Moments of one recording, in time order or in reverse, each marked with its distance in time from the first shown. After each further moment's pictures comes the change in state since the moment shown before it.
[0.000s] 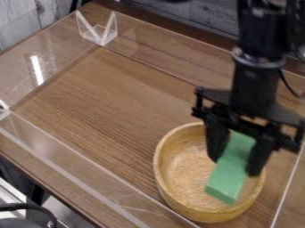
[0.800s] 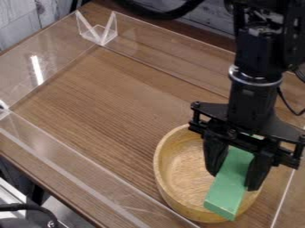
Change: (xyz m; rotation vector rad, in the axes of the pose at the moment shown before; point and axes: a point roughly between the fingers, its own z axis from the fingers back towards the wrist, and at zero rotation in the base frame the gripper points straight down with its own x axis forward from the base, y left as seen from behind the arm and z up) arm -0.010 0.000 -0.003 -0.015 -0.039 0.022
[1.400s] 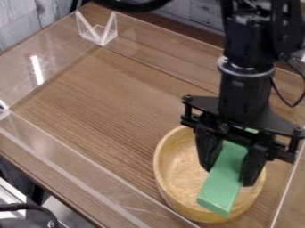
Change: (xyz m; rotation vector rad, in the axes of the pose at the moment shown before) arm -0.007 0.005 0.010 -0.017 -0.023 0.000
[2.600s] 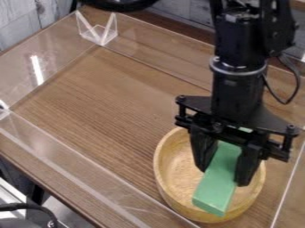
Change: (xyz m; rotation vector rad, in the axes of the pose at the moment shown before) arm -0.001 0.005 0.000 -0.021 -0.001 0.018
